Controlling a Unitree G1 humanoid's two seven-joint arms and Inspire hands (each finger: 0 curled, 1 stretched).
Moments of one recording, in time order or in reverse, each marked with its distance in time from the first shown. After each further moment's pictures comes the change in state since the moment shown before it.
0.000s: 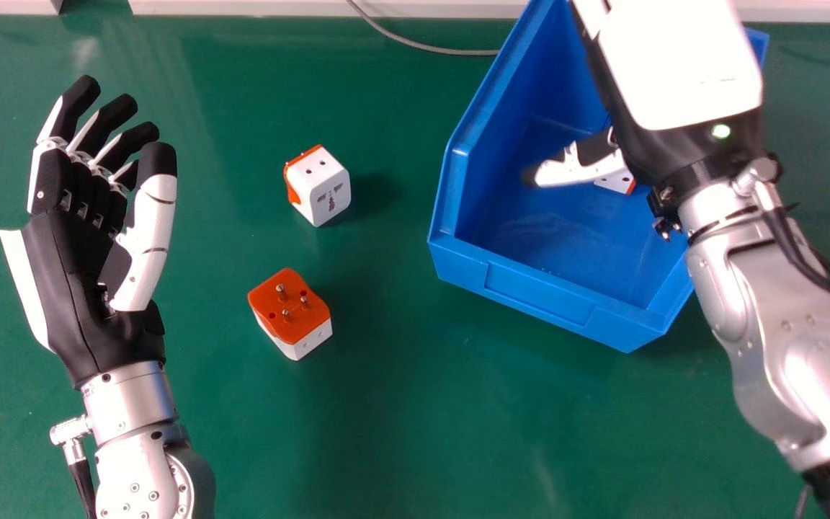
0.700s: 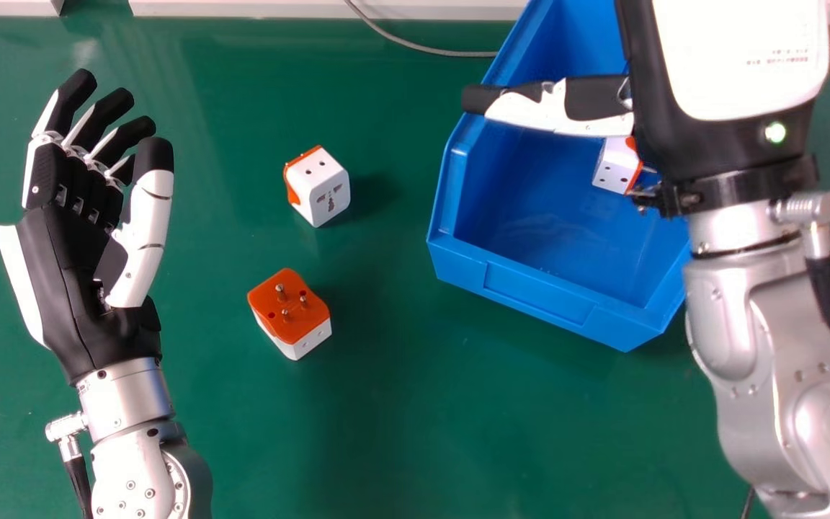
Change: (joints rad) left arm 0.003 0.003 -0.001 -0.032 0.000 0.018 -0.002; right arm 0.132 0.132 -0.060 -0.261 0.008 -0.105 -0.132
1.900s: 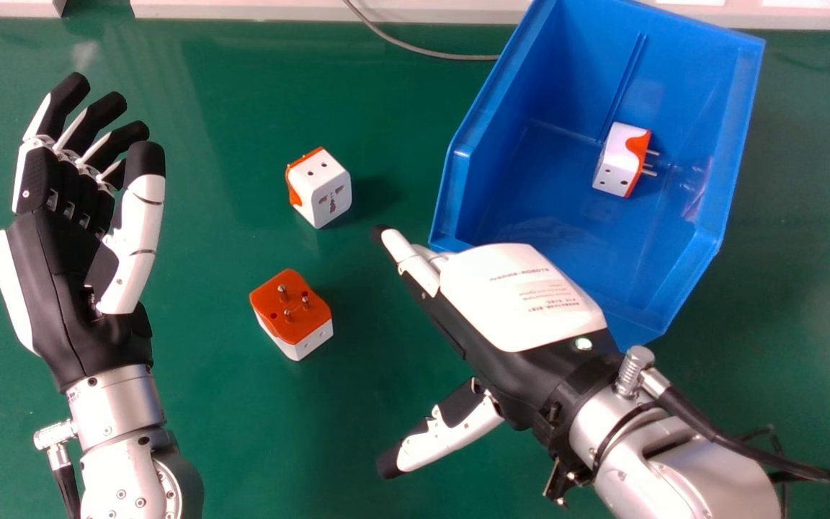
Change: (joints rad) left arm 0.033 0.007 -0.001 -0.042 0.005 0.020 0.001; right arm 0.342 0.088 0.231 -0.229 -0.062 0.118 0.872
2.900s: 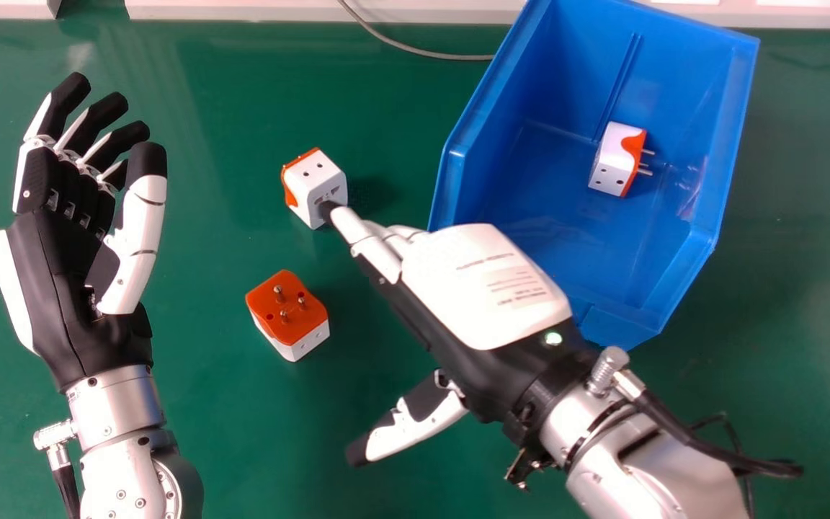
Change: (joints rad) left arm 0.002 0.001 0.000 -0.001 0.001 0.000 -0.001; right arm -0.048 0.017 0.022 0.118 0.081 -0.160 -0.197
